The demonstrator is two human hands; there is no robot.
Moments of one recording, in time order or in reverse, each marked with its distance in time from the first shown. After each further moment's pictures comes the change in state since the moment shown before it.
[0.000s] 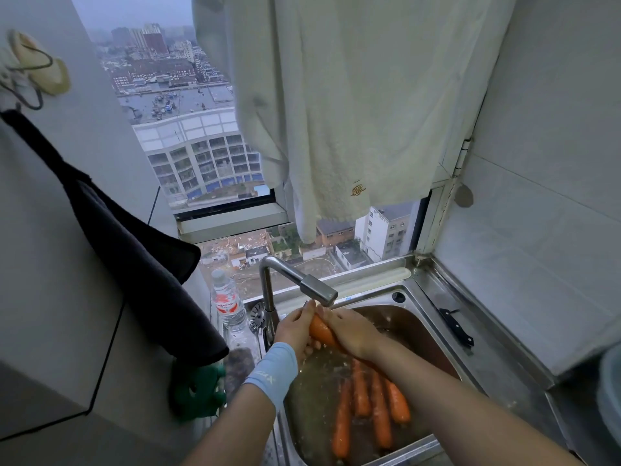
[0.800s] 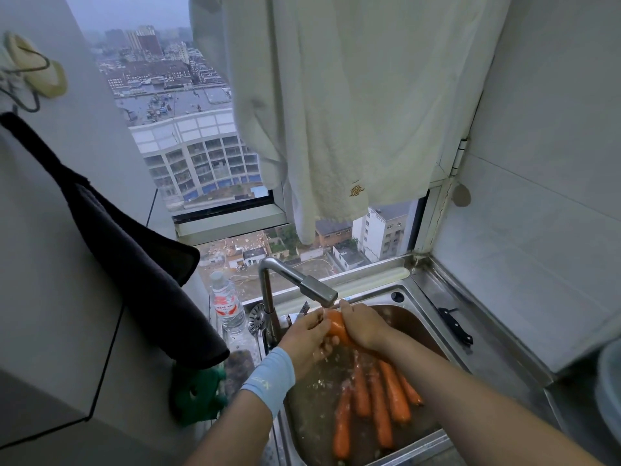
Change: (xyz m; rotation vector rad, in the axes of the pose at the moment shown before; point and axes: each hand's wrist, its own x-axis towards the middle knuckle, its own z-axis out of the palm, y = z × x) left_hand 0.004 -0.011 0.001 -0.147 -0.282 -0.063; right_hand 0.014 0.011 -0.015 -0.109 0.086 0.090
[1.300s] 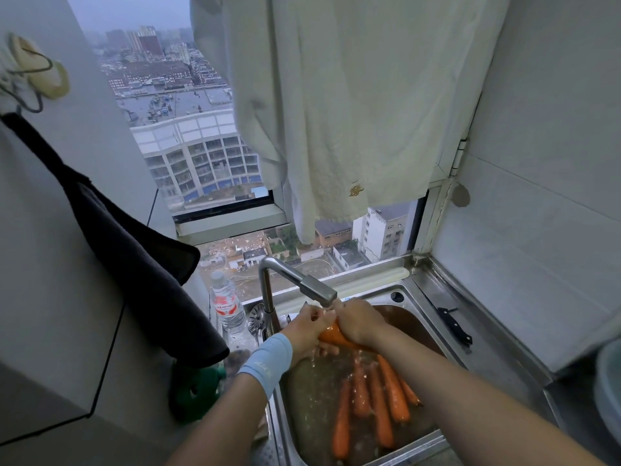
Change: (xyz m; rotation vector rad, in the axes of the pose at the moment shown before) left_hand -0.002 0.023 0.004 0.522 -0.010 -0.042; right_hand 0.008 -0.008 0.001 -0.076 0.012 -0.040
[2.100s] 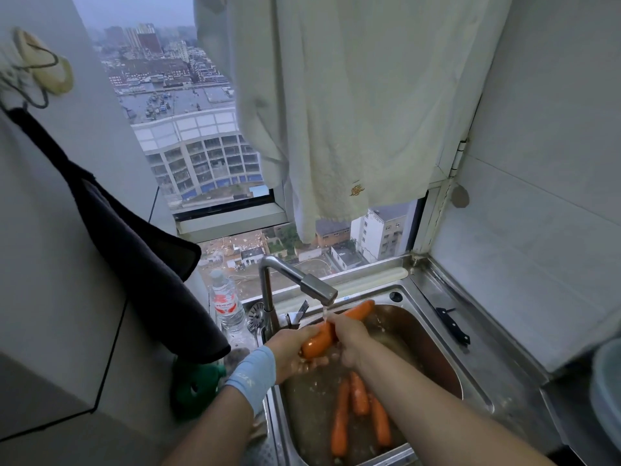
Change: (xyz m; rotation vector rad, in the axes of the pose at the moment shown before) left_hand -0.020 -0.021 -0.012 -0.422 0.007 -0.237; right_hand -0.004 -0.011 0.053 1.134 -0.027 0.531
